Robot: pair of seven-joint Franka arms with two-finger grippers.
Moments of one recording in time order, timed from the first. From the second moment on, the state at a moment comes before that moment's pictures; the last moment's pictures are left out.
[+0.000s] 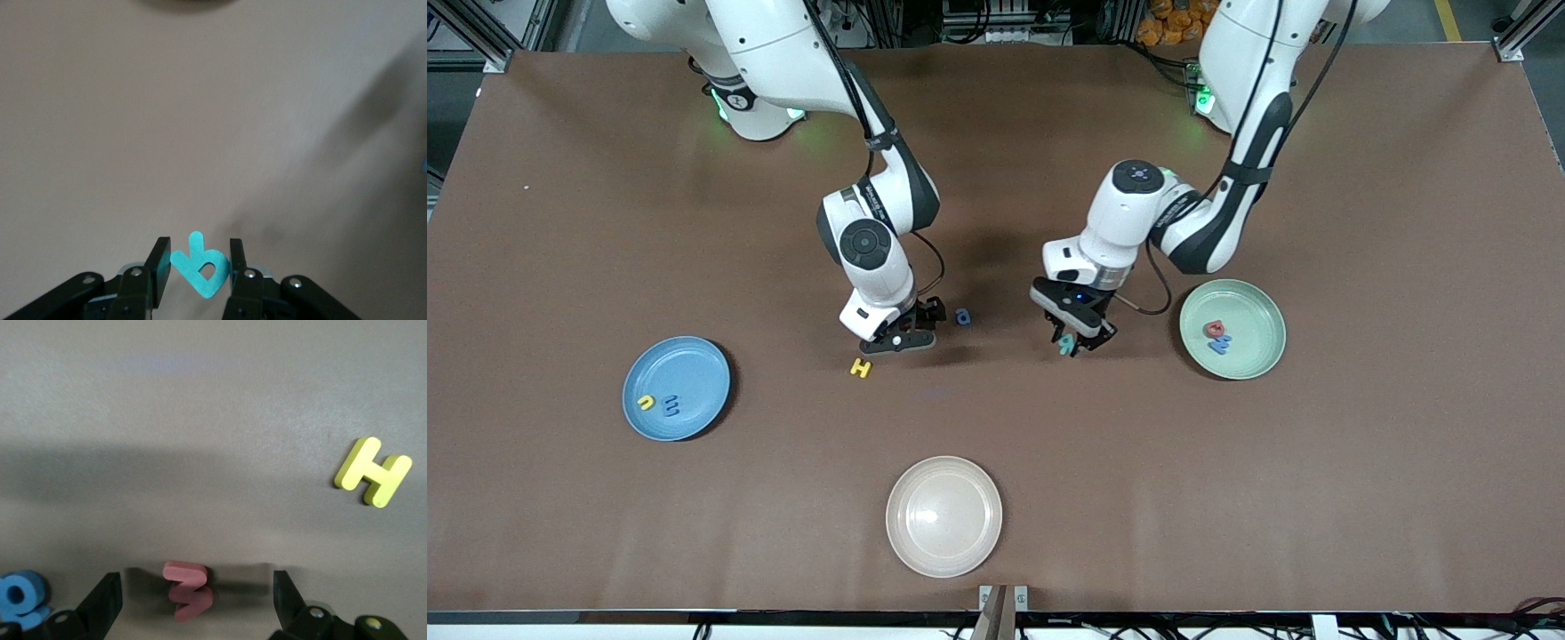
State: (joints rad) left arm -0.54 0.48 -0.05 -2.13 0.38 3.03 -0.21; right arm 0.87 0.62 -0.27 -1.94 0.25 2.53 0.30
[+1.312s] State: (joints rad) left arm 0.39 0.29 -0.55 -2.39 0.38 2.78 0.45; right arm 0.87 0.63 -0.26 -1.94 0.25 2.56 0.30
